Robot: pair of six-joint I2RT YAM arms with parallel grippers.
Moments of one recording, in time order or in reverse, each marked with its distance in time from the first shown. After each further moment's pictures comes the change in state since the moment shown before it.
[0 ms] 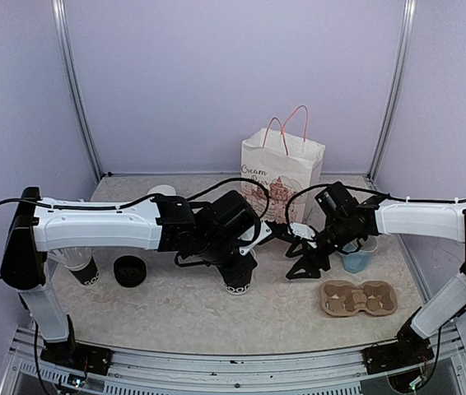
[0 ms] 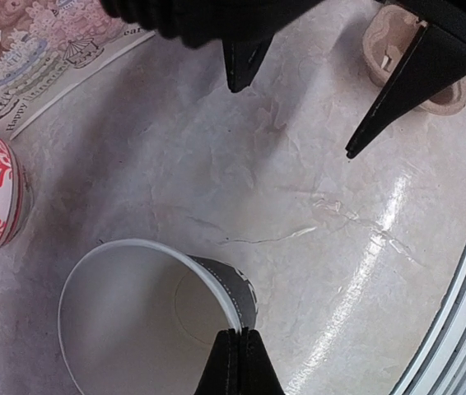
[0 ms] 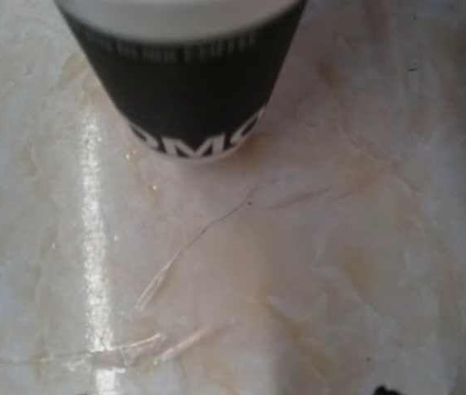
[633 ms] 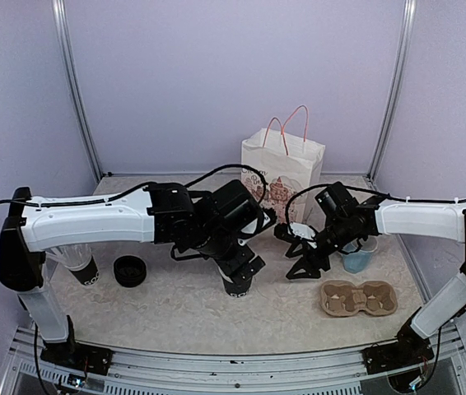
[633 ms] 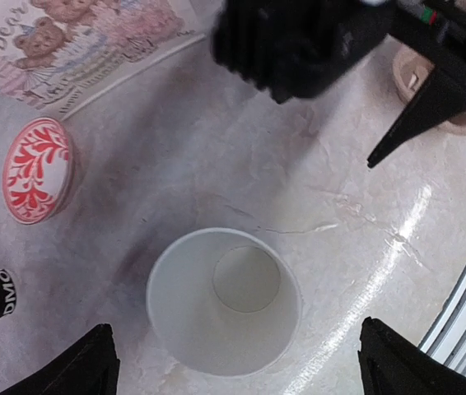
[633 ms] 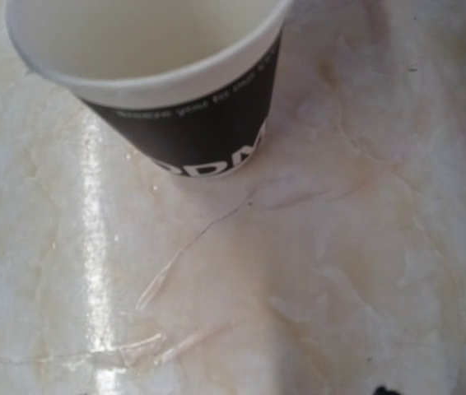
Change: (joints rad) left arm -0.035 0.011 0.098 -0.138 -0.105 -0.073; right arm 0.000 0.000 0.000 0.000 -0.001 0.000
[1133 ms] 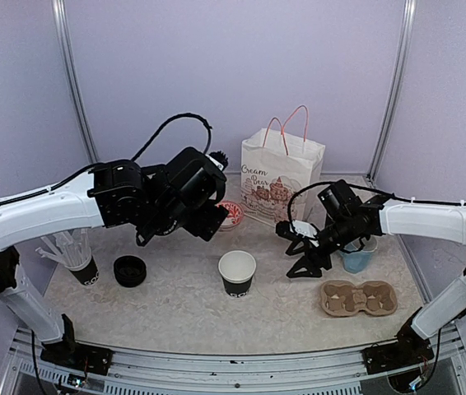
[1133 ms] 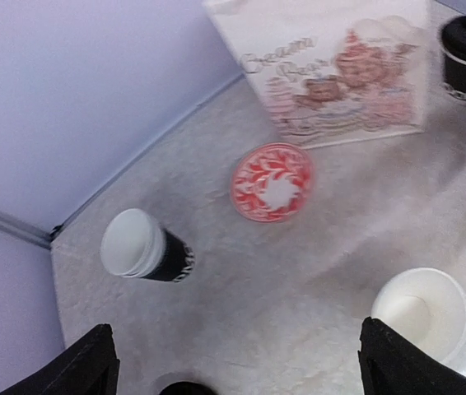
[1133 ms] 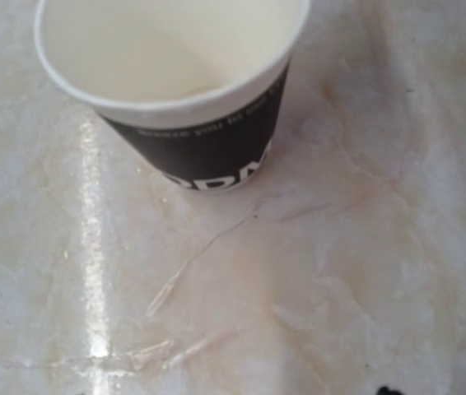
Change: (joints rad) left arm 0.006 -0.210 -0.002 -0.047 -0.491 -0.067; right arm 0.000 -0.030 -0.005 0.000 -0.014 -0.001
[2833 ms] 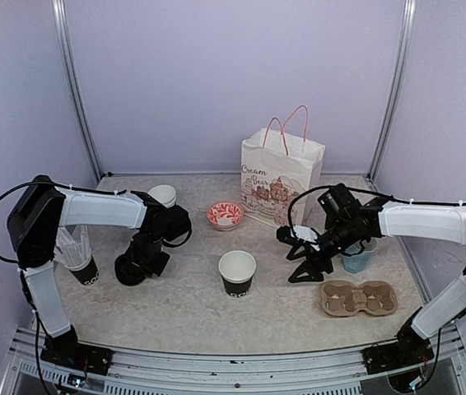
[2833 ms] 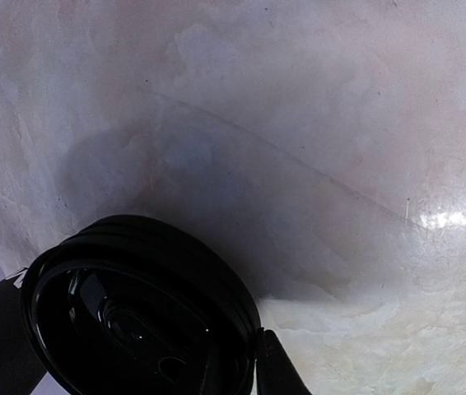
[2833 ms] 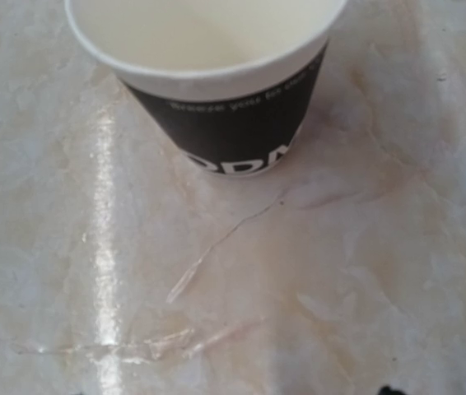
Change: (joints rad) left arm 0.472 0.260 -0.356 -0.244 0.383 -0.300; right arm 0.000 -0.001 -0.019 -0.016 -0.020 -0.034
